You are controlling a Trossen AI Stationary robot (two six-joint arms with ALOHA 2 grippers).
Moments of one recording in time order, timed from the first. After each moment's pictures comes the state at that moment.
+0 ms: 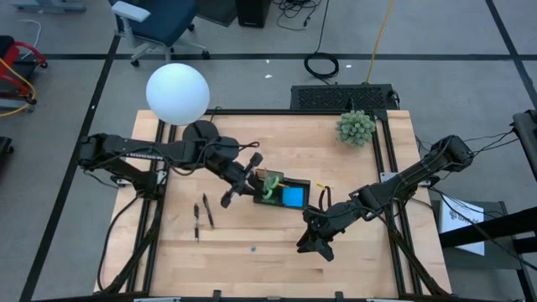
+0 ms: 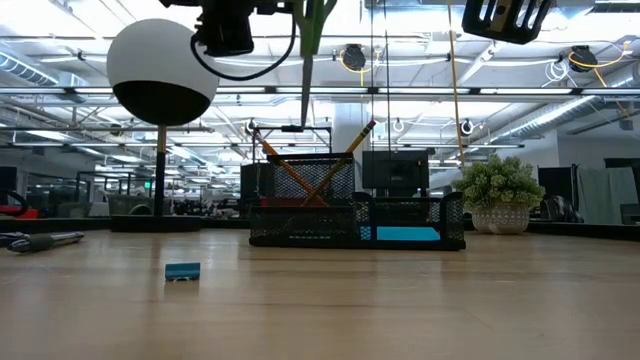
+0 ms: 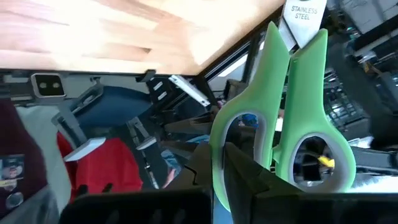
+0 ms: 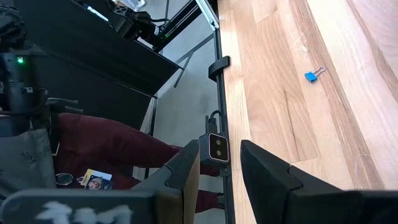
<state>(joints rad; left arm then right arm) 0.02 1.39 1.08 -0.17 0.47 -2.41 0.48 1.41 0.93 0.01 -0.11 0.92</state>
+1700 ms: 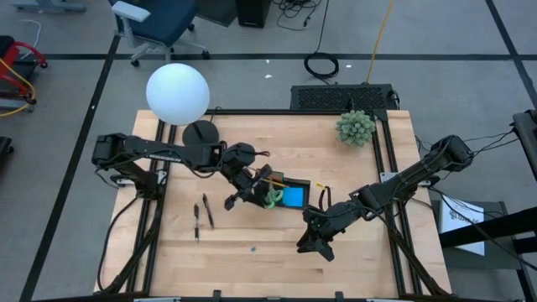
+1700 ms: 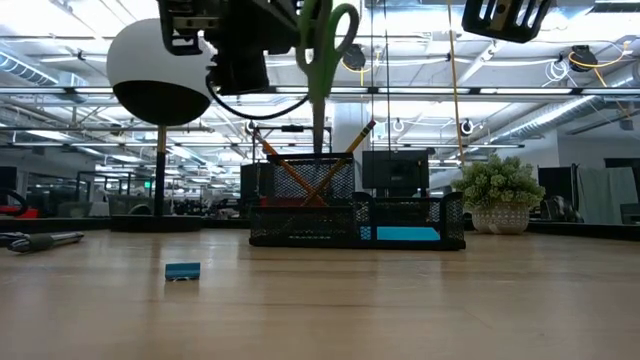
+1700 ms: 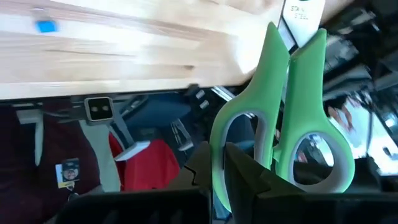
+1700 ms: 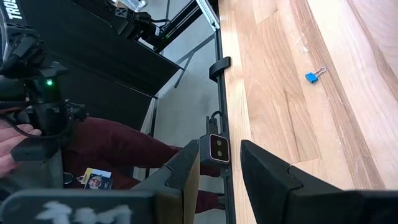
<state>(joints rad) 0.05 1.55 1.08 -0.17 0.63 -2.27 0.48 1.41 0.93 0.01 -0.11 0.92</state>
